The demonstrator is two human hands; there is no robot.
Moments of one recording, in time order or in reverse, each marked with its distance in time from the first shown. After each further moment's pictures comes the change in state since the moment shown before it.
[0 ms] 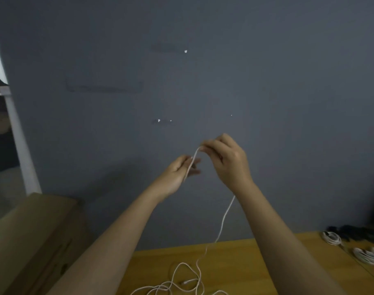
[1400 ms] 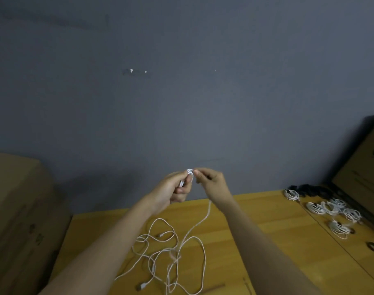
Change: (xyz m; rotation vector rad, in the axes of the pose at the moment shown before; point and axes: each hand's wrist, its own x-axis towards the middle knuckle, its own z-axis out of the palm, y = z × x) left_hand -0.052 -0.070 0.082 -0.636 -0.335 -0.298; right_hand -0.154 0.028 -0.002 0.527 -0.405 0.979
